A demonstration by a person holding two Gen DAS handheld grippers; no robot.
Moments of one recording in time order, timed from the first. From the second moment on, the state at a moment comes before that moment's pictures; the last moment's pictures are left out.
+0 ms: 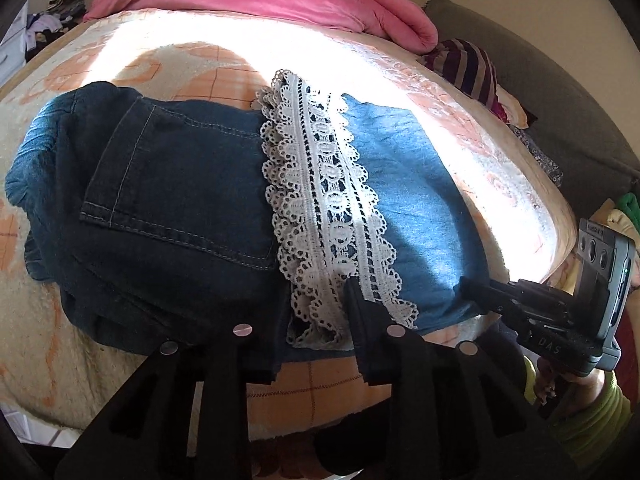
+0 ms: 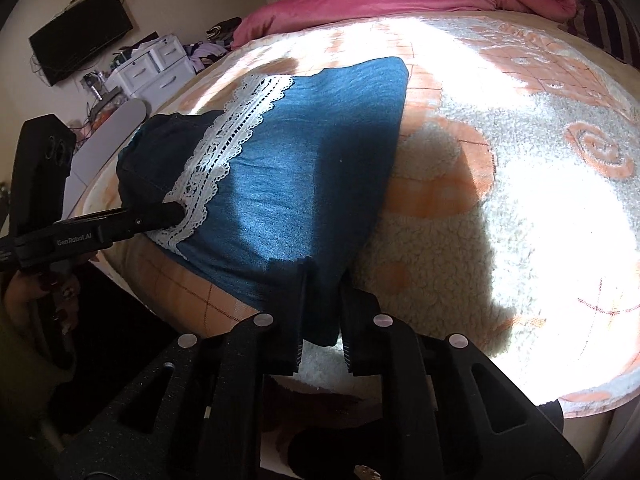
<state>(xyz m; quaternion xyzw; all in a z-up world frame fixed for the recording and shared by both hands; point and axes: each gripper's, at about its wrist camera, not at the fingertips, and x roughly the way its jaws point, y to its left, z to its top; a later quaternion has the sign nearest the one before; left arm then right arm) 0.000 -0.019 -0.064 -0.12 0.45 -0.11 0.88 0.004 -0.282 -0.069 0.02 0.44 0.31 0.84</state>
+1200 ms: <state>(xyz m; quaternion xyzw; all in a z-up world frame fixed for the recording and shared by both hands) -0.033 0.004 -0.016 -0.10 0.39 -0.07 0.91 0.005 -0.302 -0.006 0.02 0.36 0.23 0.90</state>
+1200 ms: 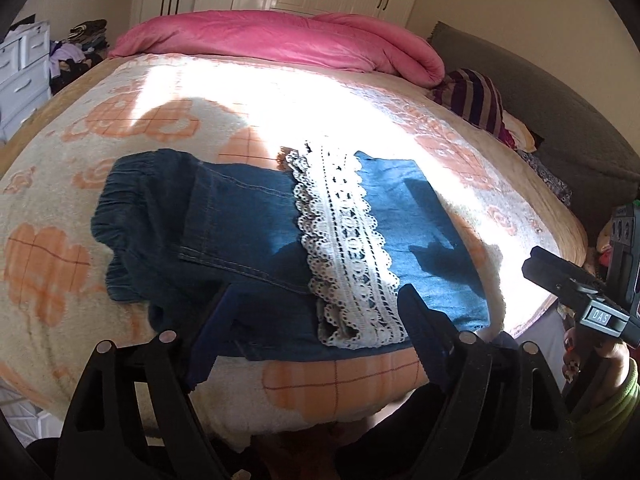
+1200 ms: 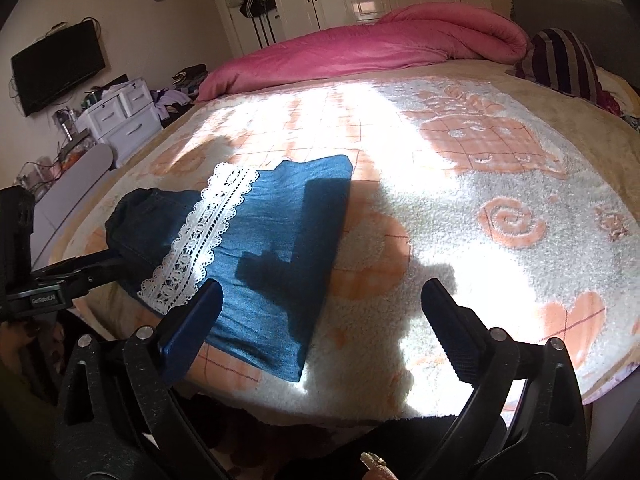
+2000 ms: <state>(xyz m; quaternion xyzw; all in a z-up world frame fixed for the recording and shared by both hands) -0.029 0.074 -0.043 -0.18 0.43 0.02 0.89 0.081 -0.116 0.045 -0.11 0.36 0.42 0.83</state>
